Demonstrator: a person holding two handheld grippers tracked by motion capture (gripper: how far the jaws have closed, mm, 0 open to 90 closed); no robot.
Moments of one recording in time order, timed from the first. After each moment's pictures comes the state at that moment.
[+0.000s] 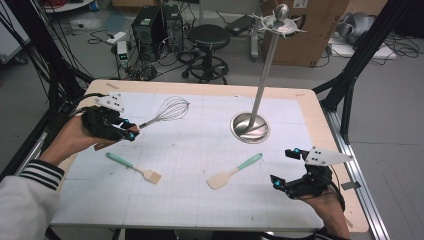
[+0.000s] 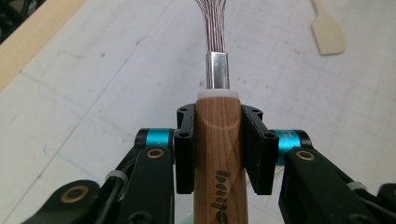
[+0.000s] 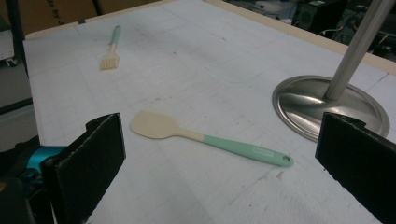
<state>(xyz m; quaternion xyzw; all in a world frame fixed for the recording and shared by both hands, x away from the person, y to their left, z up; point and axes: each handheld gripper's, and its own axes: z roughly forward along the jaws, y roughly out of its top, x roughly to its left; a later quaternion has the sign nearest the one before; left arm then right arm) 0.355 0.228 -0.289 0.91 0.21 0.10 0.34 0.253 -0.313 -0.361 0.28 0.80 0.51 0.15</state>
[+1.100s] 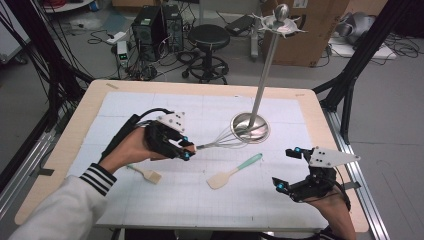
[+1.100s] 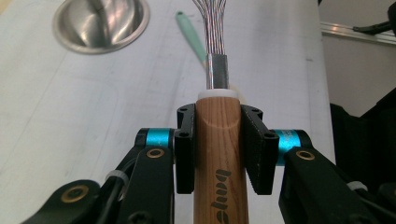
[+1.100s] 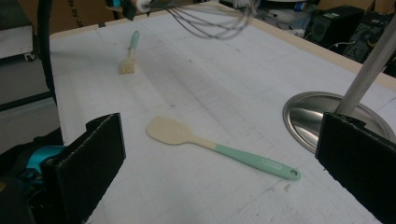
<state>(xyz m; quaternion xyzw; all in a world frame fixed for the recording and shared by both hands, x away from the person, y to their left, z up) 0.340 0.087 -0.311 0.92 0.06 0.01 0.38 0.246 -0.314 -0.346 0.24 0.80 0.52 0.15</state>
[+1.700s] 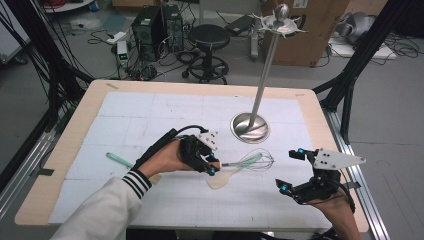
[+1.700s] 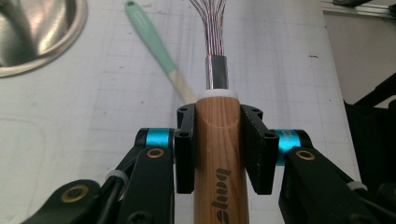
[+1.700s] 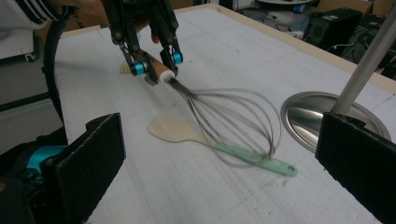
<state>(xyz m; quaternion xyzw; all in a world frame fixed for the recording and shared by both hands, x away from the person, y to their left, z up) 0.342 0.018 -0.367 0.94 0.01 -0.03 0.35 0.240 -0.319 -0.343 0.24 0.80 0.52 0.15</state>
